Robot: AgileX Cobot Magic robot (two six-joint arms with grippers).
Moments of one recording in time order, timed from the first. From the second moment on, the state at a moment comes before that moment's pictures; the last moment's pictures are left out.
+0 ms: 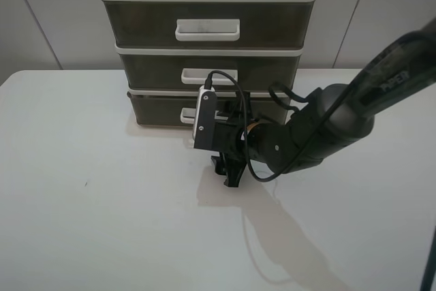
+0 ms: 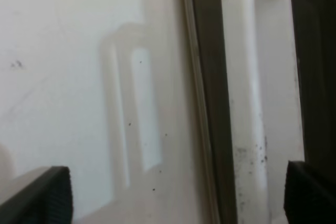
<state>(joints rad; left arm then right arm) -0.06 0.00 -0.51 0.00 1.06 0.00 0.73 2.08 -0.84 0.39 -0.48 -1.27</state>
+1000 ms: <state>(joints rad) -0.06 0.00 -0.51 0.00 1.06 0.00 0.73 2.08 -0.85 0.39 -0.55 -1.29</state>
